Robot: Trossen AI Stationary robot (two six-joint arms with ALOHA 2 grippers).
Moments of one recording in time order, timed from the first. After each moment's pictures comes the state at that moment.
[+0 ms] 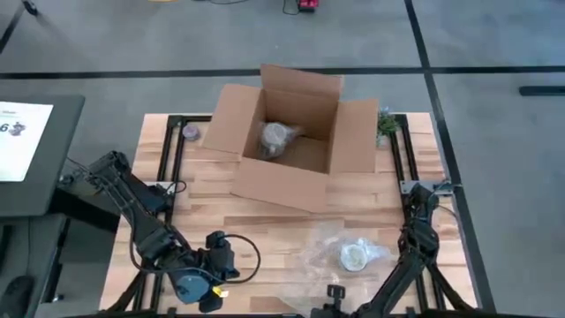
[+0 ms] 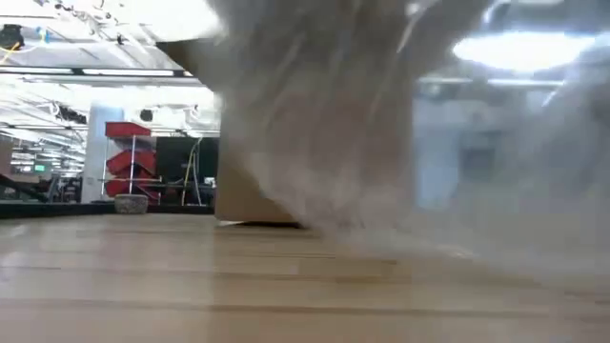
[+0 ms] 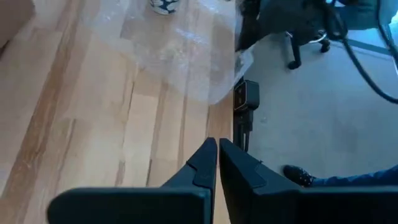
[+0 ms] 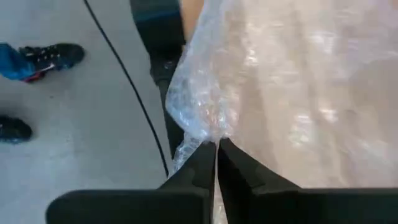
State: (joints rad) left arm -0.82 1.54 1.50 -0.88 -0.41 -0.87; right arm 0.93 2.39 2.15 -1.13 0.42 1.10
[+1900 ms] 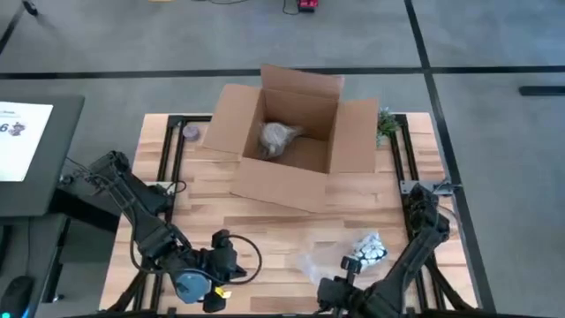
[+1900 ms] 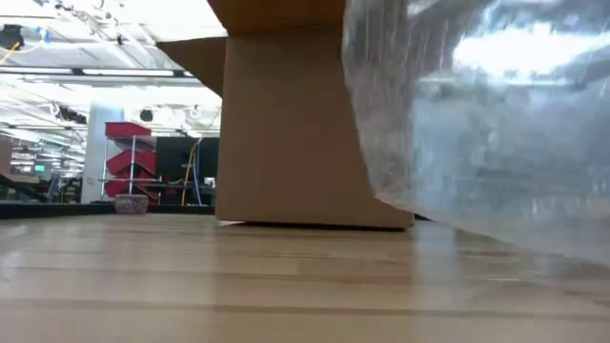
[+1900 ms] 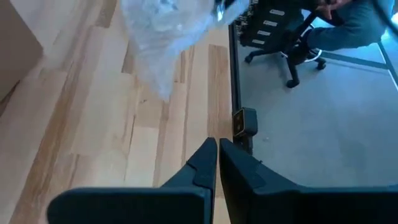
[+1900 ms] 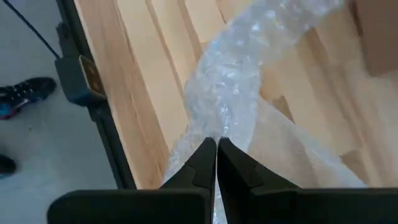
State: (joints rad) left arm -0.81 1.54 1.50 -0.80 -0.48 -0.78; right arm 0.84 2.19 2.15 -1.37 0.47 1.15
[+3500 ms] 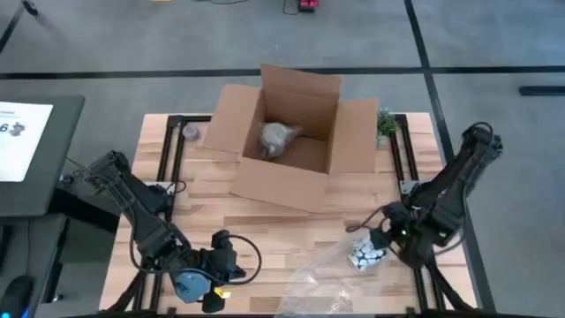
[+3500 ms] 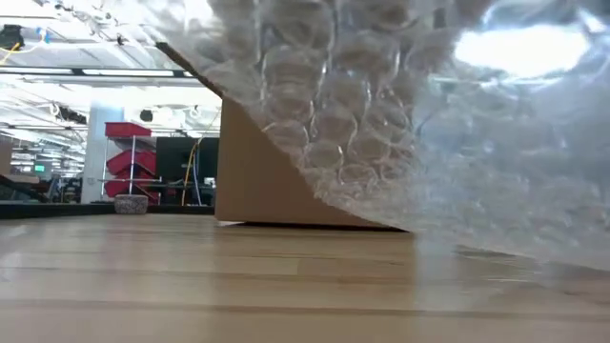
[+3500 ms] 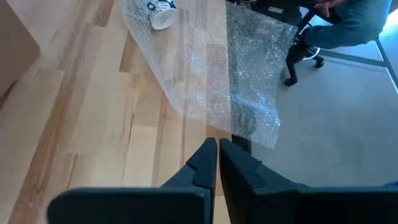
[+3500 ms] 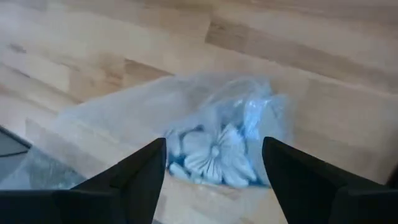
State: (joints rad) left arm -0.81 1.54 1.50 -0.79 -0.47 -0.77; right arm 0.89 1.13 0.88 -1.00 0.32 2.17
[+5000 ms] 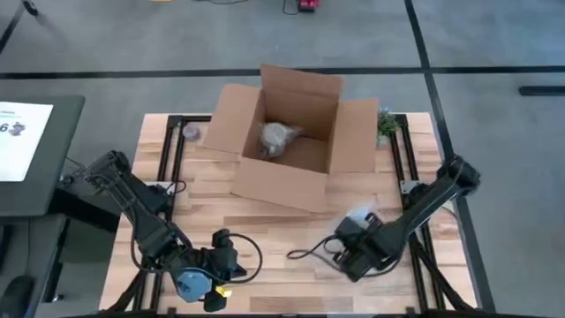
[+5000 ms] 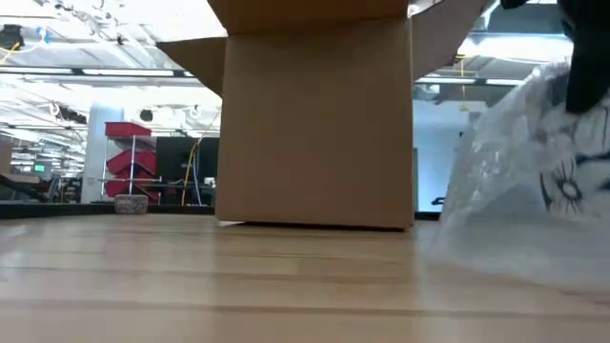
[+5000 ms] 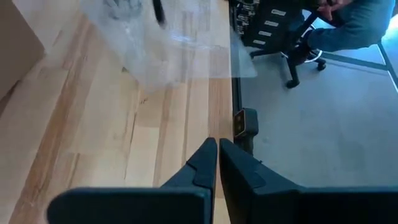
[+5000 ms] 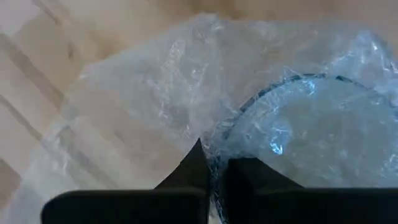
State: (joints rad) left arm -0.81 1.54 1.50 -0.80 -0.48 -0.78; right arm 0.67 1.73 1.33 -1.14 0.34 1.39
